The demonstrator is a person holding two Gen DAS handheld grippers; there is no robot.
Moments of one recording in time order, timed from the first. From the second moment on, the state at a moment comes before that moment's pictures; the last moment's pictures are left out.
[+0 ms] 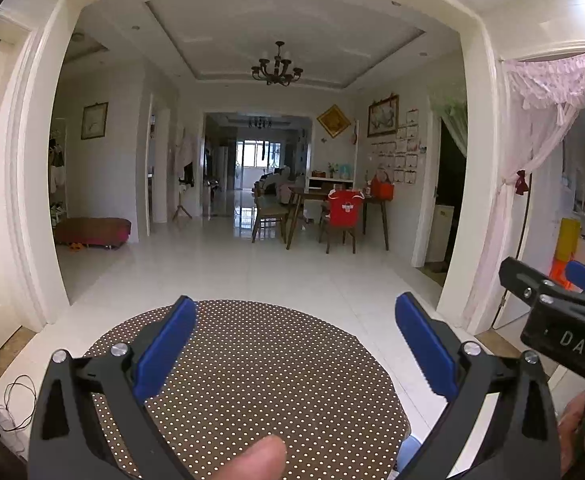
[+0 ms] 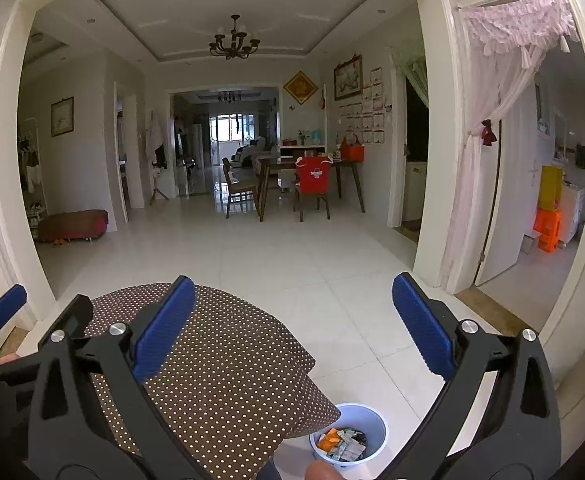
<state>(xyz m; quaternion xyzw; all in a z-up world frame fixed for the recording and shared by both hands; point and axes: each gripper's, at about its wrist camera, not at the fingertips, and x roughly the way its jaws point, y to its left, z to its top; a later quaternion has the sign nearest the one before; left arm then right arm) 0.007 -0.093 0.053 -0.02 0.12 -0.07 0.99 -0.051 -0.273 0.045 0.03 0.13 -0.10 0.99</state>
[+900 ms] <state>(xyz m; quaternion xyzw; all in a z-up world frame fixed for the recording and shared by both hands) 0.016 -0.082 0.050 -0.03 0.13 -0.07 0.99 -0.049 -0.271 0.045 0.02 0.13 -0.10 0.99</state>
